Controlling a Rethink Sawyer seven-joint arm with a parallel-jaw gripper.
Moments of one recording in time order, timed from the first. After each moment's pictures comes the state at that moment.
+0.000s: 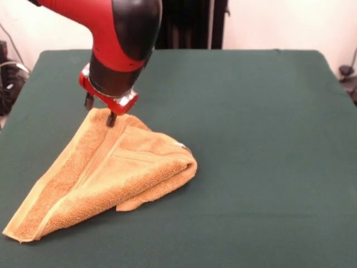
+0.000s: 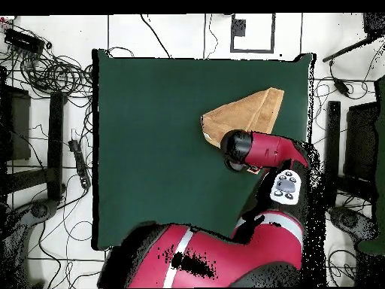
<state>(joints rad) -0.16 -0.23 -0.35 1.25 -0.12 0.72 2.13</state>
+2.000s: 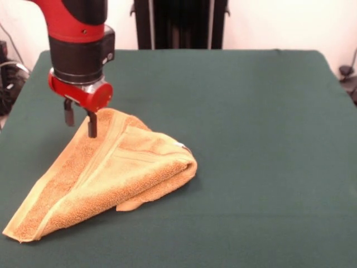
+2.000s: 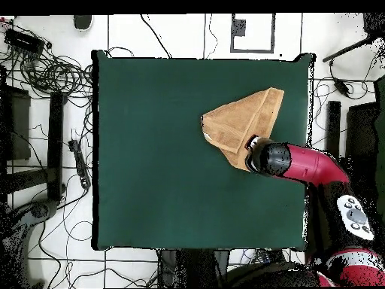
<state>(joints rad) -0.51 -0.45 0.08 1.45 -0.35 0.47 2.13</state>
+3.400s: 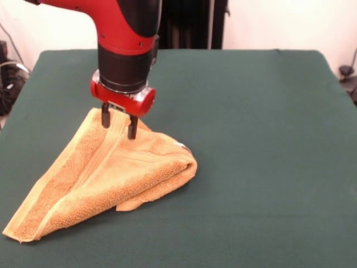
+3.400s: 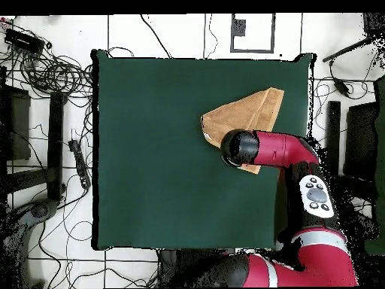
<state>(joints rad) -0.36 -0.42 0.03 1.38 -0.35 0.60 2.13</state>
